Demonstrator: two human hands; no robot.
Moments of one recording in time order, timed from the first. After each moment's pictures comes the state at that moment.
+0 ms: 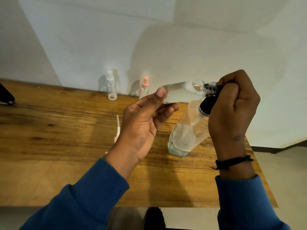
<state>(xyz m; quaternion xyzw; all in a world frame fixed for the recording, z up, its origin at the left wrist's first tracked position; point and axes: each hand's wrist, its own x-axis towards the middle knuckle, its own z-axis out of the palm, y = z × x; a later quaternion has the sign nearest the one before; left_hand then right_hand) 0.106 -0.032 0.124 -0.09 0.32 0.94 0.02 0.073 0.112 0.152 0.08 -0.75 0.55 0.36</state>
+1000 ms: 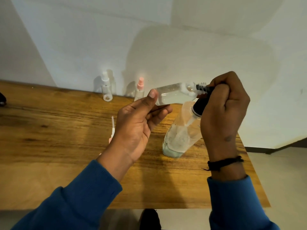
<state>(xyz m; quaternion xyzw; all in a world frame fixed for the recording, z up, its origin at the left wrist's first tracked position) 0.106 -0.031 0.122 -0.10 0.33 0.94 0.02 0.073 0.109 0.153 0.08 -0.75 0.55 0.35</state>
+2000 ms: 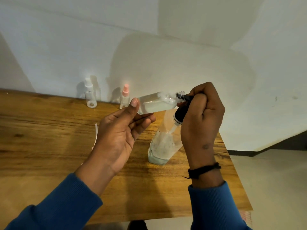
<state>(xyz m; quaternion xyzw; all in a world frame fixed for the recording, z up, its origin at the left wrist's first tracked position) 0.107 -0.028 0.124 -0.12 0.35 0.93 0.02 0.076 0.108 0.154 0.07 -0.75 0.56 0.34</state>
